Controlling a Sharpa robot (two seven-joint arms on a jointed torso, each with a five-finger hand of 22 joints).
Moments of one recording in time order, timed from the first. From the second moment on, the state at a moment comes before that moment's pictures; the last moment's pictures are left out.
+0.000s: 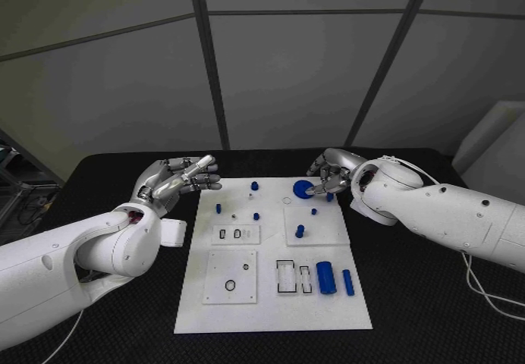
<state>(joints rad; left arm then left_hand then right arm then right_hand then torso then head) 1.15 -0.92 0.06 1.64 -0.02 -0.40 0.45 1.39 0.03 -0.04 0.08 0.09 0.92 0.22 0.10 0.07 0.98 0.17 0.09 0.07 1.10 0.12 0.15 0.19 0.20 0.96 0.22 0.43 0.19 1.19 -0.76 0.13 1.35 -1.43 -0.23 -0.29 1.48 -0.17 0.01 0.29 0.20 0.86 0.16 0.15 0.07 1.16 0.07 0.91 0.77 1.47 -0.01 1.46 1.31 0.10 1.32 0.11 1.38 1.18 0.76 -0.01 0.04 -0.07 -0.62</state>
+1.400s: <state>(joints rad) 1.15 -0.92 0.06 1.63 -0.02 -0.39 0.45 1.39 0.03 -0.04 0.08 0.09 0.91 0.22 0.10 0.07 0.98 0.17 0.09 0.07 1.10 0.12 0.15 0.19 0.20 0.96 0.22 0.43 0.19 1.19 -0.69 0.14 1.27 -1.43 -0.17 -0.32 1.49 -0.12 0.02 0.28 0.23 0.88 0.16 0.19 0.07 1.25 0.07 1.16 1.04 1.47 -0.01 1.50 1.31 0.08 1.34 0.11 1.41 1.23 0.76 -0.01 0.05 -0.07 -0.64</state>
